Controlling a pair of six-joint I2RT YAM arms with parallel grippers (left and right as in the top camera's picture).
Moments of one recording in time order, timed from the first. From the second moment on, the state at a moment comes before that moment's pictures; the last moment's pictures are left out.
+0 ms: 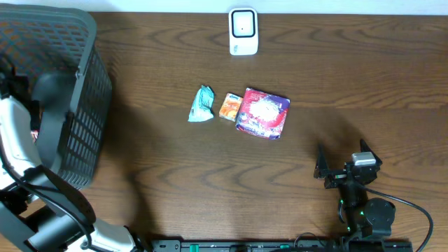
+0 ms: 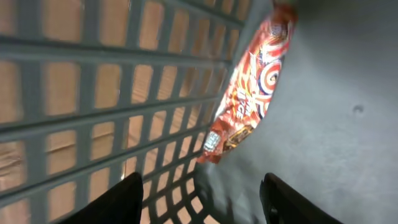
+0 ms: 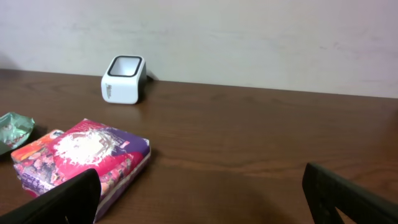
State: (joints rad) left arm 0.60 1.75 1.46 -0.80 -0.40 0.54; right arm -0.03 0.01 0.01 -0.06 -0.13 -0.04
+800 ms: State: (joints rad) left arm 0.73 2.00 1.43 -0.70 -0.34 0.65; right arm -0.03 0.01 0.01 -0.06 -0.14 -0.04
